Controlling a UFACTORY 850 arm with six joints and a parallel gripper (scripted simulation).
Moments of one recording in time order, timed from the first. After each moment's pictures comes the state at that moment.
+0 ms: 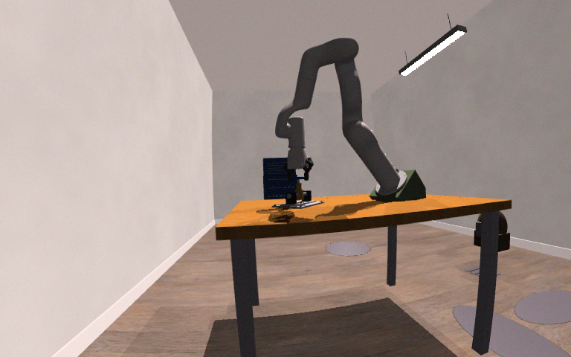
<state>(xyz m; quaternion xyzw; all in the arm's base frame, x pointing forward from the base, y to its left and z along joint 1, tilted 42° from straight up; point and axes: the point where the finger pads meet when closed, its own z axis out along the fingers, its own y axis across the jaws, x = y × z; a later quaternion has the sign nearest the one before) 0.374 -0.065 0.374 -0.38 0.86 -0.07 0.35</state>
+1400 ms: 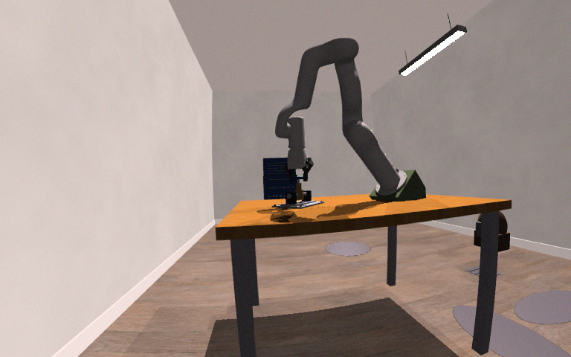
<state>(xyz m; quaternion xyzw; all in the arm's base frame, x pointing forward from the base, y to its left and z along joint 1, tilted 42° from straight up) 0.374 -0.065 0.374 -0.38 0.86 -0.07 0.35</state>
